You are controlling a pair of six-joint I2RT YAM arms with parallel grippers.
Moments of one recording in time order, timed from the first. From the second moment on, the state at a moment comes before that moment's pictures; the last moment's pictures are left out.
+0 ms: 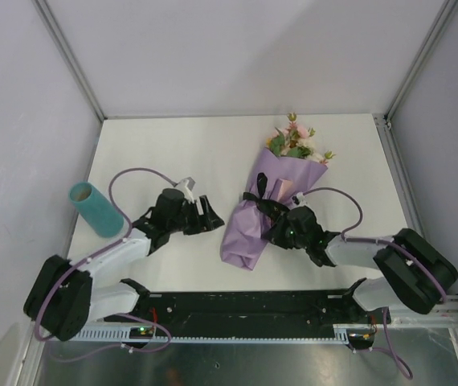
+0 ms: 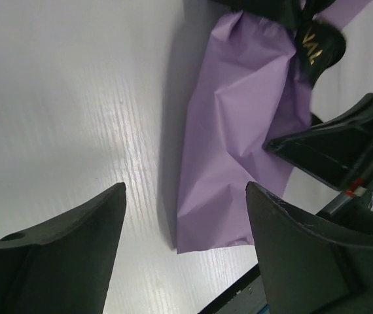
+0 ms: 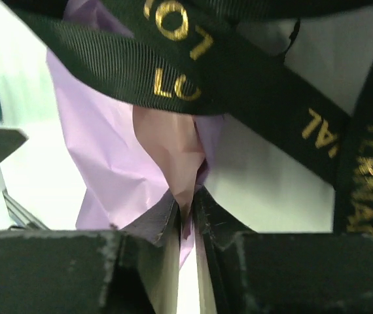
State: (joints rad) left arm -0.50 1.13 0.52 -0.04 0.23 -0.69; right arm 0.69 1.41 0.39 0.36 -0.04 1.01
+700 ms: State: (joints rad) left arm -0.64 1.33 0.38 0.34 0.25 -0.69; right arm 0.69 1.12 0.63 0.09 0.07 0.59
